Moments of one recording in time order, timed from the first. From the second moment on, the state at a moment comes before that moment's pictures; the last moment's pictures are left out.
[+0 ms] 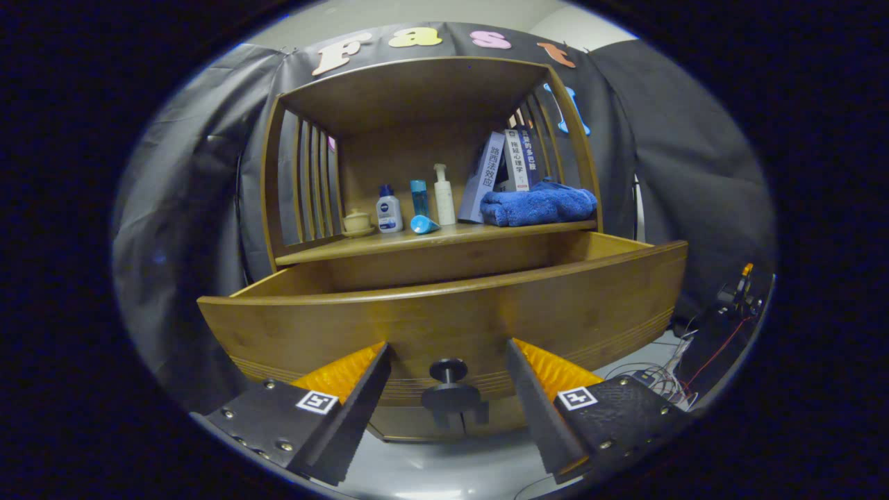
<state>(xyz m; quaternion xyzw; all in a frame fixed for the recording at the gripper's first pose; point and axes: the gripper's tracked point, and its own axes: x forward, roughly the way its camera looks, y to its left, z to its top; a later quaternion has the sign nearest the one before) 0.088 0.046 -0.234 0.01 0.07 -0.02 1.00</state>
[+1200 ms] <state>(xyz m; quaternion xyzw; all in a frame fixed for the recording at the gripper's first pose) 0.206 0.051 -0.226 0.03 0.09 0.01 1.00</state>
